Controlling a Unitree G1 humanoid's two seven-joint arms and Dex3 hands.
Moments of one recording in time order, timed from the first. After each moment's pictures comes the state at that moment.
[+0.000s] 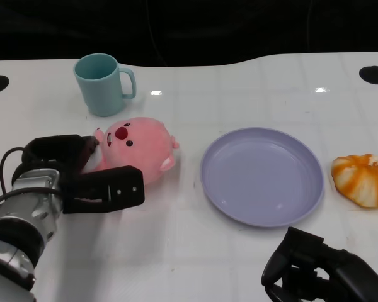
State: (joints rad) left arm -0.78 0.27 -0.51 1.16 0.73 -0.01 0.16; right arm 0.44 -0.20 0.18 -0.63 0.10 0.23 0.28
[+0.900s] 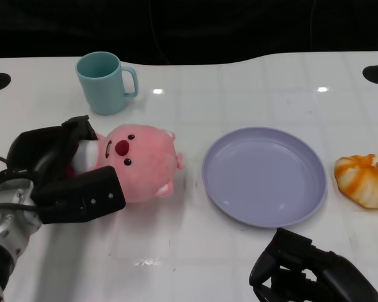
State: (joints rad) left arm -0.64 0.36 -0.40 0.98 0.62 -0.25 0.32; right arm 0.44 -0.18 0.24 -0.65 0.07 0.27 0.22
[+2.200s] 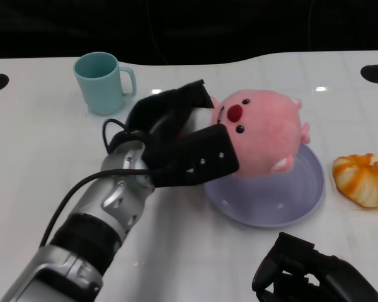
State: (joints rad) left arm -0.75 0.01 -0.40 0.75 0.56 0.00 0.12; right arm 0.46 -0.20 0.23 -0.65 0.08 0.25 0.24
